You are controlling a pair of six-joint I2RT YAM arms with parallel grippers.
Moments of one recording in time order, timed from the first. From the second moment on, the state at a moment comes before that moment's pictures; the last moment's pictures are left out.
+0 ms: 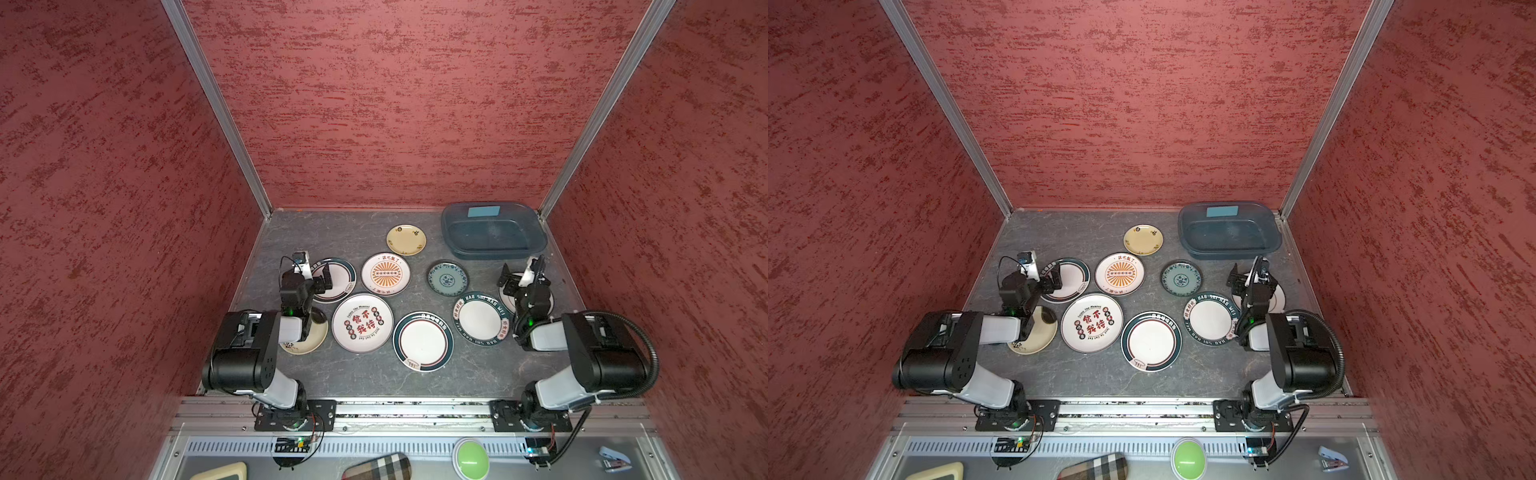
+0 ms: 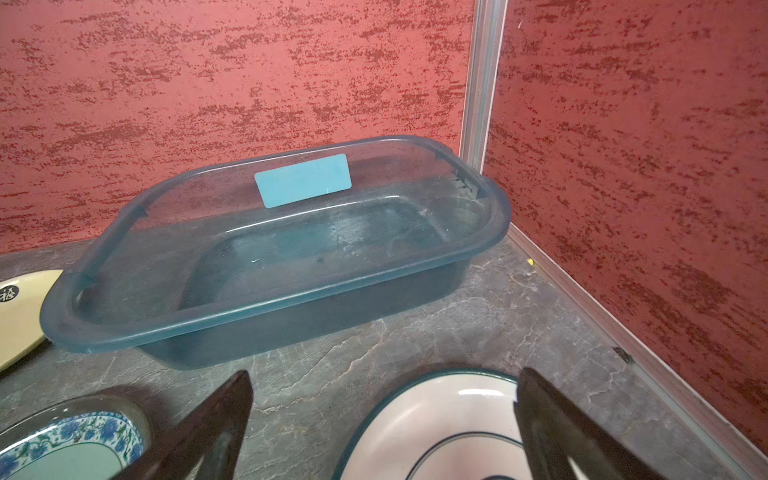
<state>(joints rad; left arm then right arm) 0.02 1.53 0.37 0.90 -0.02 -0.07 -0.03 1.54 0.29 1.12 0.19 0.12</state>
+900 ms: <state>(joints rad) 0.02 1.53 0.37 0.90 0.00 -0.07 -0.03 1.54 0.29 1.13 0.19 0.12</state>
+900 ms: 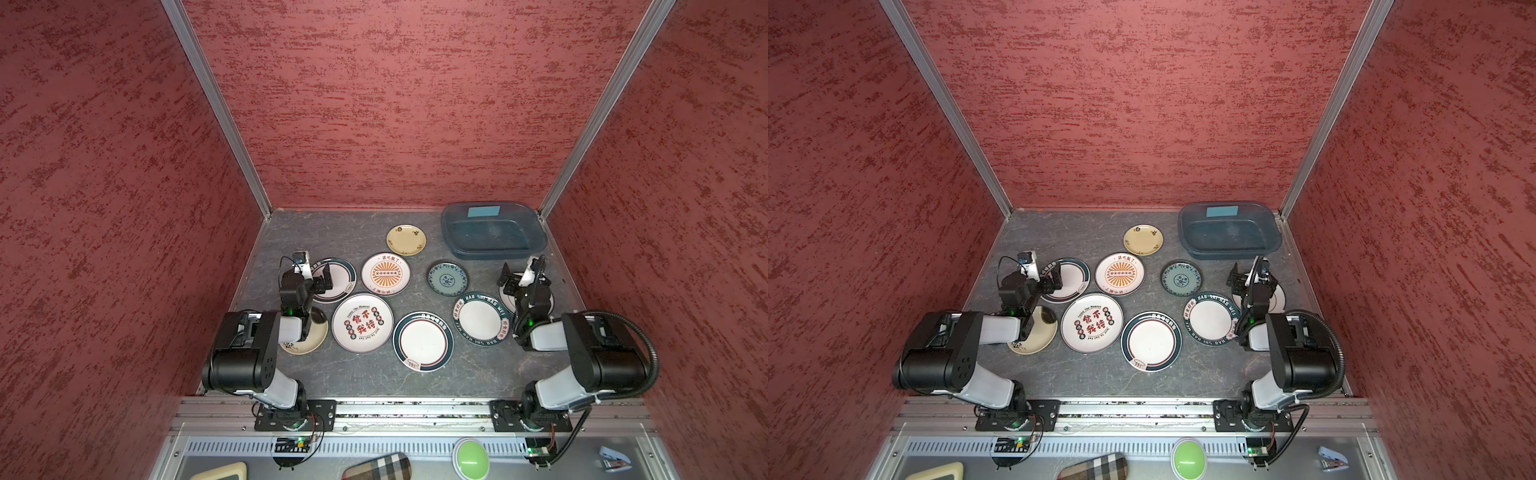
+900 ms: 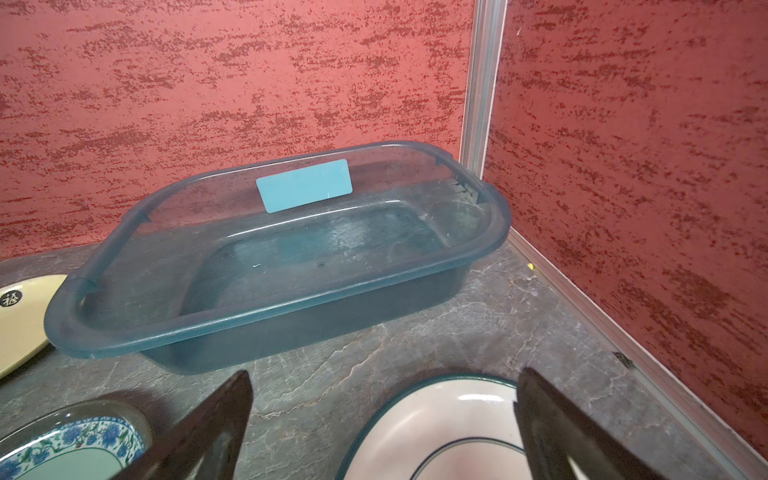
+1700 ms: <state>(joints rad) -0.13 1.12 0.57 0.22 -0.35 -0.28 -0.01 1.04 0.34 0.61 0.27 0.30</state>
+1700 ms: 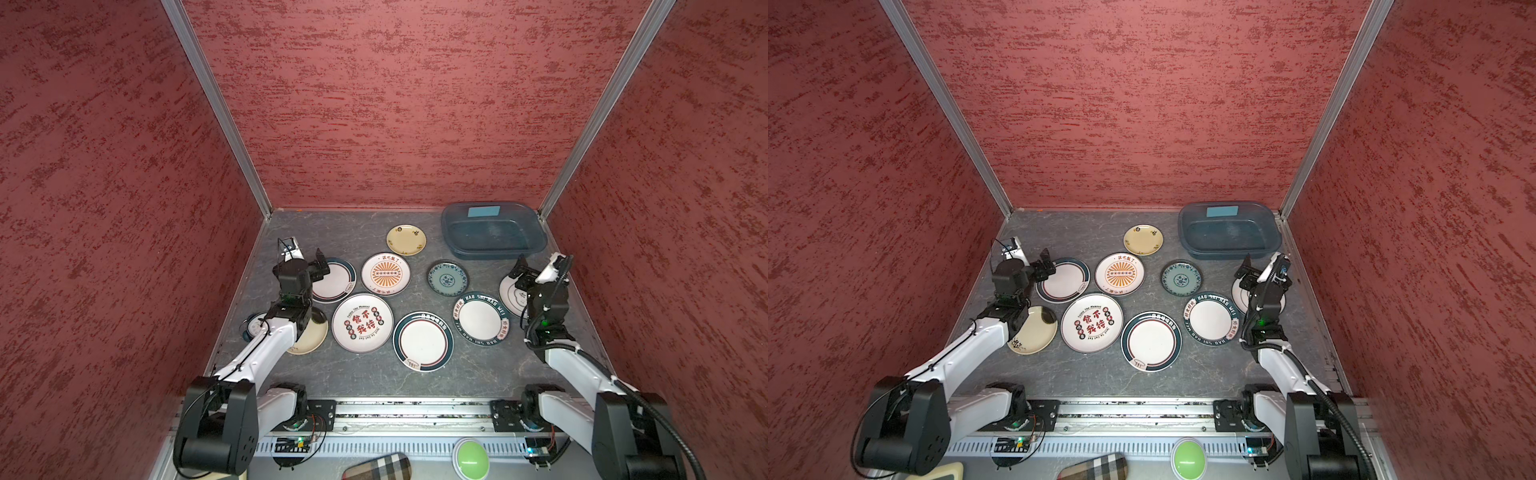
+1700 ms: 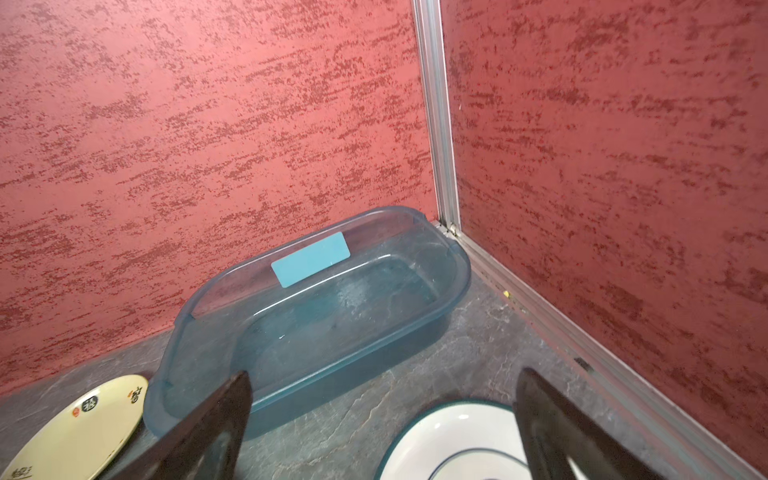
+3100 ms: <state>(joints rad) -0.33 0.51 0.34 -0.69 0.08 -1.00 -0.01 1.03 0.60 -0.22 -0.26 0.54</state>
